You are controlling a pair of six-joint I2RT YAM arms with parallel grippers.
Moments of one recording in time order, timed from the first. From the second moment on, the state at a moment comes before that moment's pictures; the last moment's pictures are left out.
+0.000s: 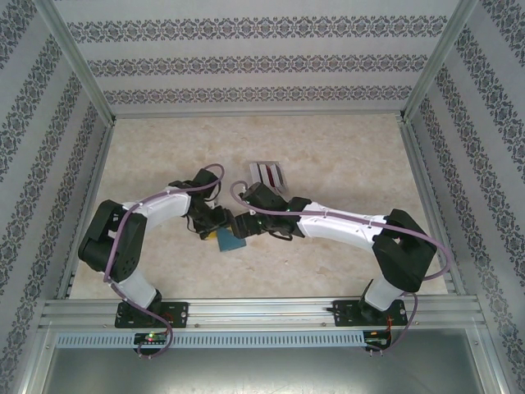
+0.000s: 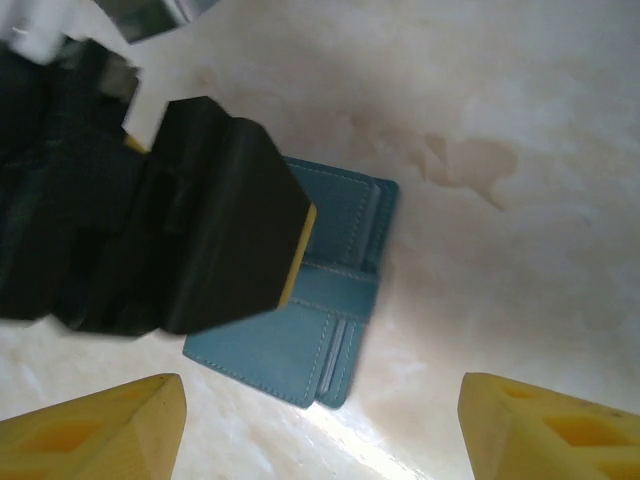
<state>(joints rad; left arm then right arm) -0.40 1.65 0.94 -0.68 0.38 -0.74 0.93 1.63 1.06 -0.38 -0.05 0.54</state>
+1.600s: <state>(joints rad) -0.29 1.59 0.71 -0.40 0.67 -0.70 0.85 1.87 1.03 -0.07 -0.24 0.88</state>
